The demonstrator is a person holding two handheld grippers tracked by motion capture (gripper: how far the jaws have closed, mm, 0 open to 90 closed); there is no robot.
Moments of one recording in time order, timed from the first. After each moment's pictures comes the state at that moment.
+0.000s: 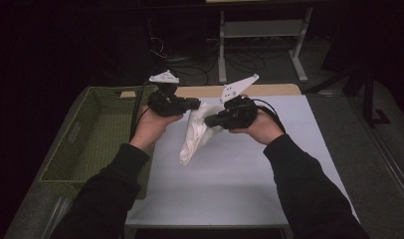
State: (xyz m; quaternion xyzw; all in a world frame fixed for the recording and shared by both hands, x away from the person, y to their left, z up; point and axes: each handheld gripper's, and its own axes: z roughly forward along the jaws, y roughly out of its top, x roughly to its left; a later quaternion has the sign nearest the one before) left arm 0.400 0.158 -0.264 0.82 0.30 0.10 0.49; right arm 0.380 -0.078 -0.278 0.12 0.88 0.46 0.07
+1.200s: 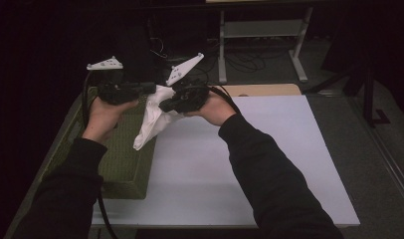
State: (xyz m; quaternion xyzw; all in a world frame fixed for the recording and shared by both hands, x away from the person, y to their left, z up) left arm 0.410 0.271 -0.237 0.78 0.33 0.14 0.52; right arm 0.402 0.031 -0.237 0.07 0.88 0.46 0.08
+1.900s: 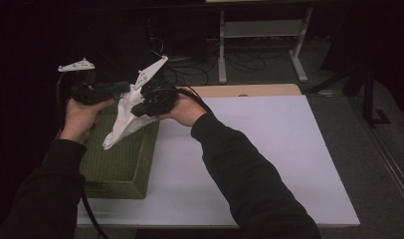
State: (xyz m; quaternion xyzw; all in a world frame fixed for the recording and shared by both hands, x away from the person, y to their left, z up) left arm 0.415 0.336 -0.246 0.75 0.38 0.17 0.51; right arm 0.399 0.098 -0.238 0.04 0.88 0.46 0.05
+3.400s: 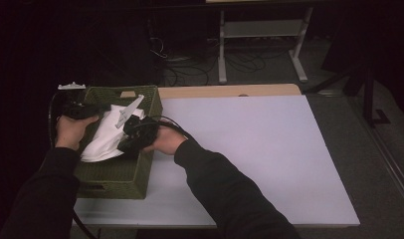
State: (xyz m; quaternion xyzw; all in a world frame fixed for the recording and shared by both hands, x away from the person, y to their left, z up) left arm 0.437 0.404 -0.325 0.75 0.50 0.18 0.40; right arm 0.369 0.152 -0.313 0.00 0.90 0.43 -0.03
